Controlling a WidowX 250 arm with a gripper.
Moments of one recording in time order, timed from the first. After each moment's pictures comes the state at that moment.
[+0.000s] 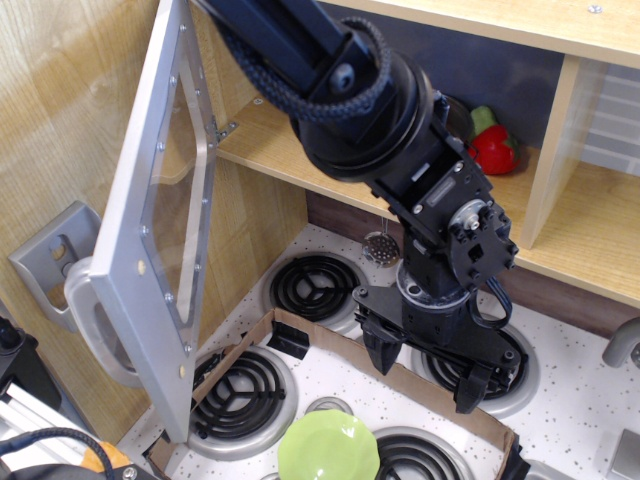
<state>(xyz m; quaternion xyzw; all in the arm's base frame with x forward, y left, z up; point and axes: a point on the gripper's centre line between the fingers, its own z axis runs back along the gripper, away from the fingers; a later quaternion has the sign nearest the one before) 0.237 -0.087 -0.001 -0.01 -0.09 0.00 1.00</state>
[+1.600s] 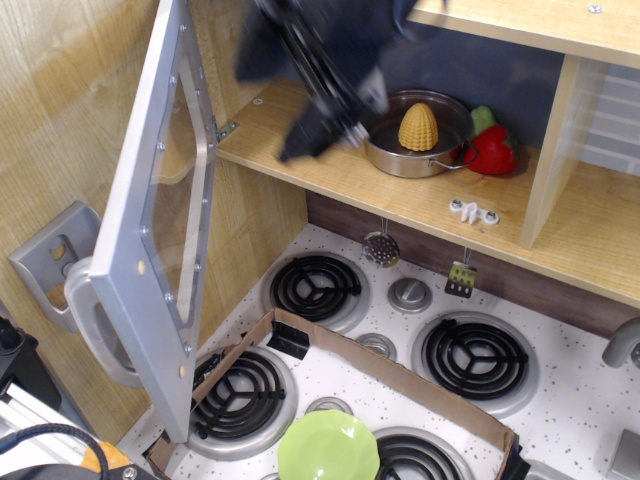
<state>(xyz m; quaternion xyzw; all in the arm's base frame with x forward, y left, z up) 0.236 0.017 0.182 0.25 0.05 -0.23 0.94</state>
